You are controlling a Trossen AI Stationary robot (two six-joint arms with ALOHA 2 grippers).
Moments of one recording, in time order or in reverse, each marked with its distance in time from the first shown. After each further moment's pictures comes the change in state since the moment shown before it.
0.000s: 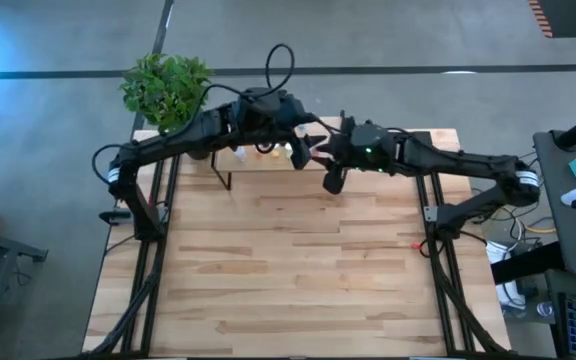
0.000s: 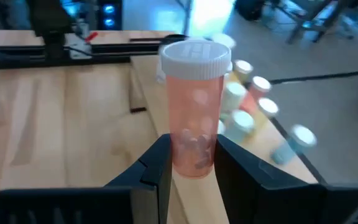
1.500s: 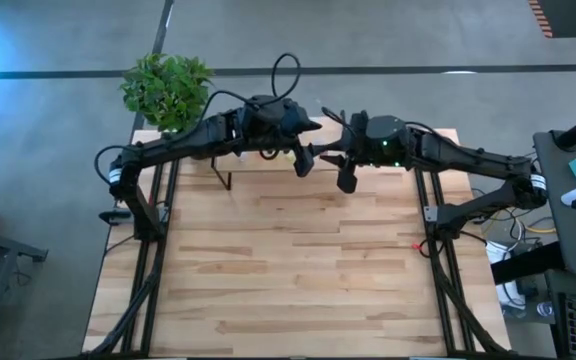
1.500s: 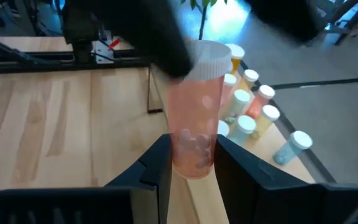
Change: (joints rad) left arm -0.035 0.002 -0.040 0.038 0.026 -0.053; right arm -0.013 -0.055 0.099 -0.163 -0.094 -0.007
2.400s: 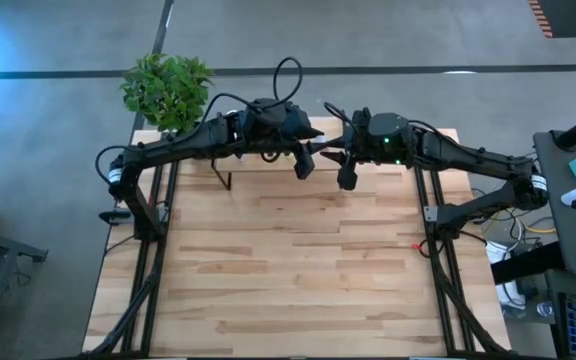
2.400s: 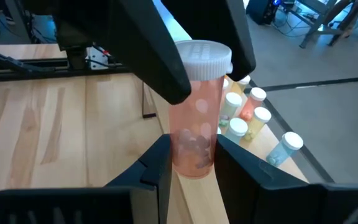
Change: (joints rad) left arm -0.005 0.000 -0.037 0.012 0.000 0.002; right arm -0.021 -0.011 -0.004 0.019 0.000 0.008
